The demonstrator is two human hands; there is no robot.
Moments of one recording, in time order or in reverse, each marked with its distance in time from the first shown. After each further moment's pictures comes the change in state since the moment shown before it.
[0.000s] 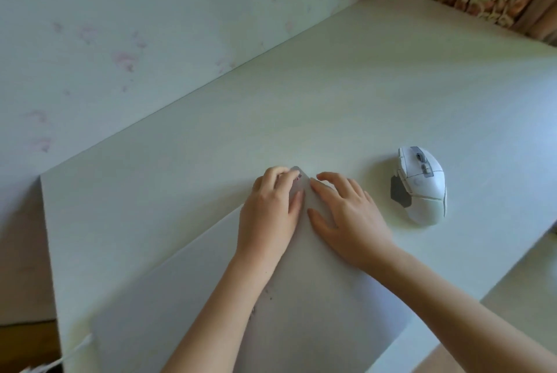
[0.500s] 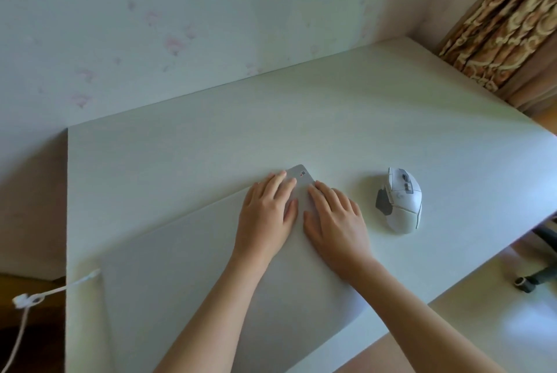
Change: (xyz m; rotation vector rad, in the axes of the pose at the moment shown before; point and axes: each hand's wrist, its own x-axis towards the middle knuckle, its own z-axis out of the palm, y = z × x) left_hand -0.040 -0.006 0.008 0.059 0.109 -0.034; right_hand -0.023 -0.006 0.002 -0.200 0.039 -0.133
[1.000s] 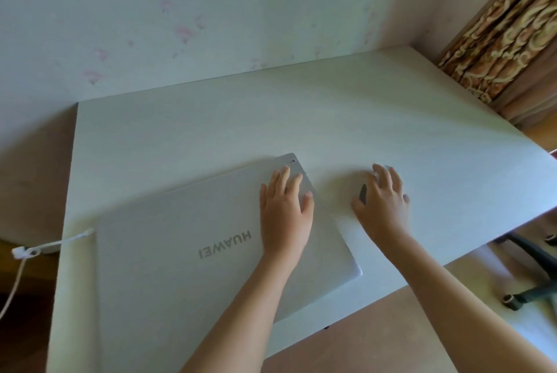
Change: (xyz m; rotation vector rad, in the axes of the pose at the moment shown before) left_hand -0.018 0.073 0.021 -0.205 0.039 -0.357; right_hand 0.001 0.091 -0.025 -0.132 0.004 0.277
